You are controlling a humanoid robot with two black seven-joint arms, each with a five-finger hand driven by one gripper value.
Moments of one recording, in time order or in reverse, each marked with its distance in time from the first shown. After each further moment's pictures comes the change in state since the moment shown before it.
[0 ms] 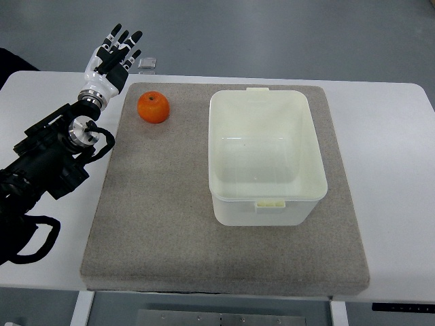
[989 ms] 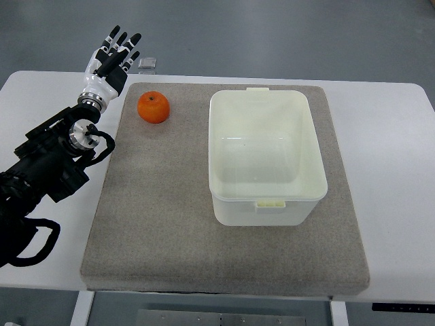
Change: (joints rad) left arm 0.013 -0.001 0.010 -0.004 0.007 -0.001 -0.025; right arm 0.000 0.000 0.000 0.000 0.000 0.000 0.000
